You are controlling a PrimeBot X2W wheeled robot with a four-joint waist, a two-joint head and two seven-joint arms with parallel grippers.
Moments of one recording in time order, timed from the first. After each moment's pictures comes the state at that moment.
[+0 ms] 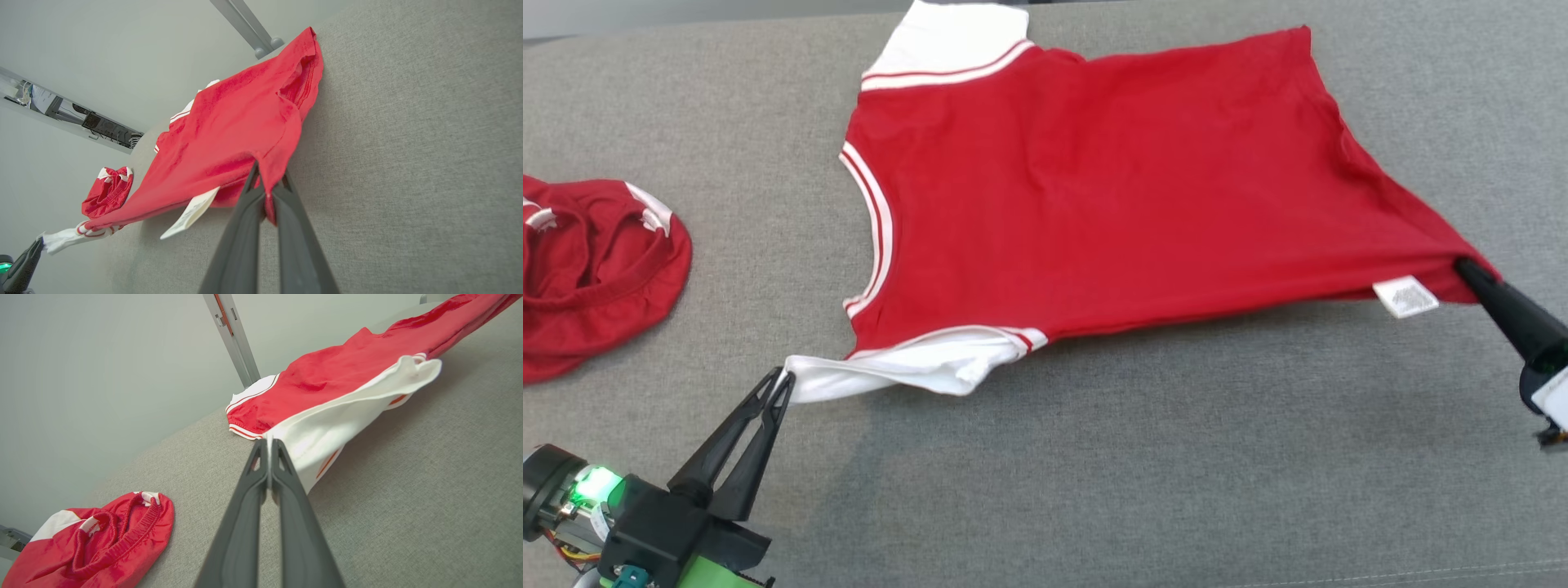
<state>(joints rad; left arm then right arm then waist) -0.07 0.82 -0.54 -0.27 -0.40 0.19 -0.21 -0.37 -1.05 0.68 -0.02 1.66 0.13 -0.18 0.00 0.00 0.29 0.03</state>
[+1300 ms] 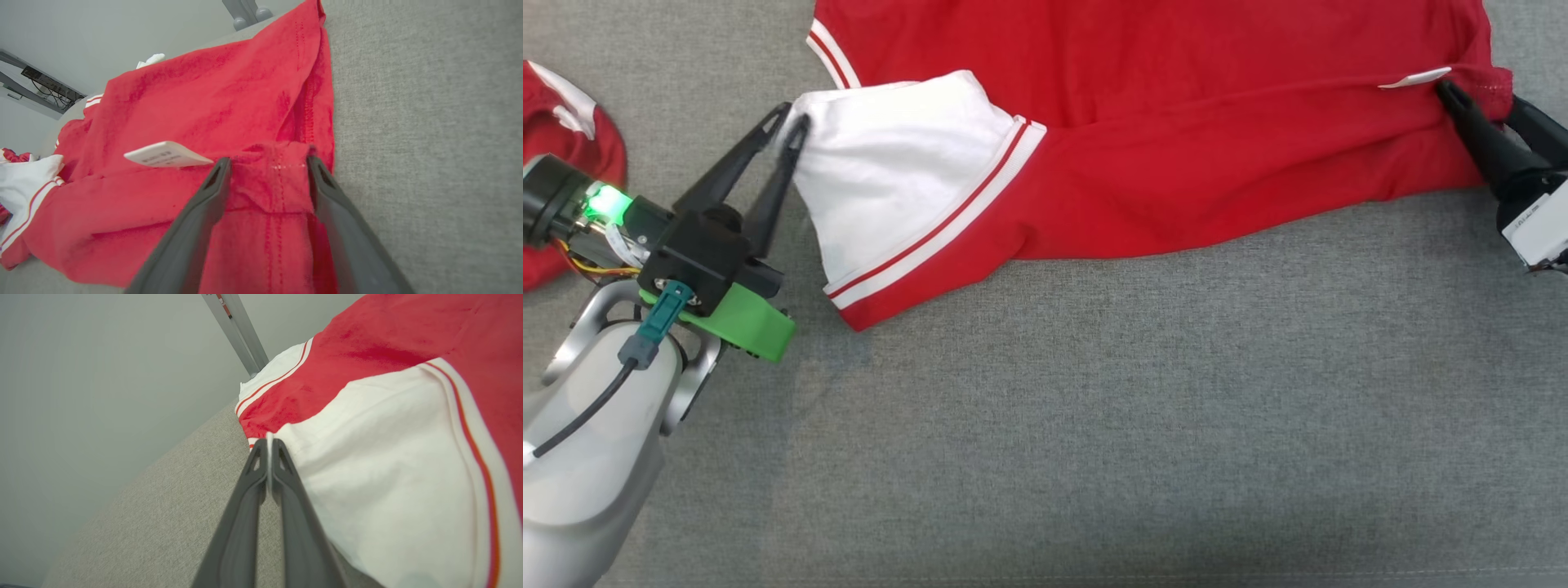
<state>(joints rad) -0.70 0.60 -0.63 0.21 -0.24 -0.01 -0.25 -0.79 -0.89 0.76 0.25 1.40 0.13 -0.10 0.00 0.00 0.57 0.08</state>
